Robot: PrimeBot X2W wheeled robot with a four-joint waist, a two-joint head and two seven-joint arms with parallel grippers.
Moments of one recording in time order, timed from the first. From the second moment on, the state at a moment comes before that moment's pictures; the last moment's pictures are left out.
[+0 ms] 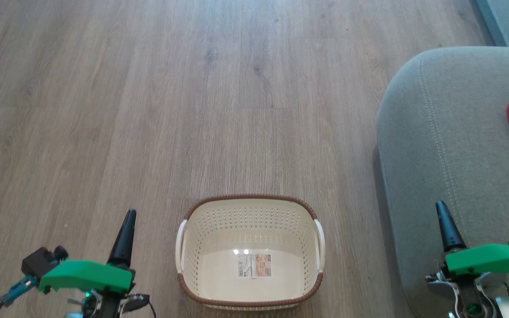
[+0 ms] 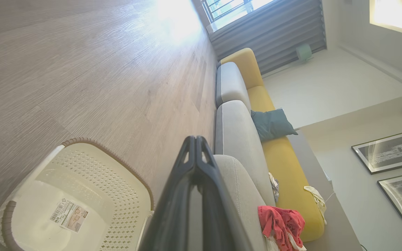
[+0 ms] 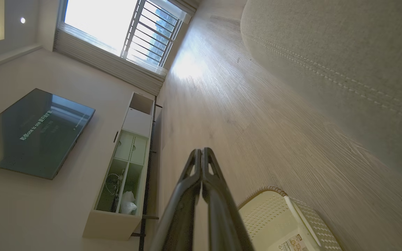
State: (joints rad) left arm -0.02 0.07 -0.07 0.25 -1.20 -0.10 -0.04; right arm -0.03 -0.06 -0.10 0.30 1.14 0.13 -0.01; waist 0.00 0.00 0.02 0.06
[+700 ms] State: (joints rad) left arm -0.04 0.07 -0.02 0.26 -1.42 -0.11 0.02; right arm -0.04 -0.05 -0.12 0.29 1.37 0.13 0.05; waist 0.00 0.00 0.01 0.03
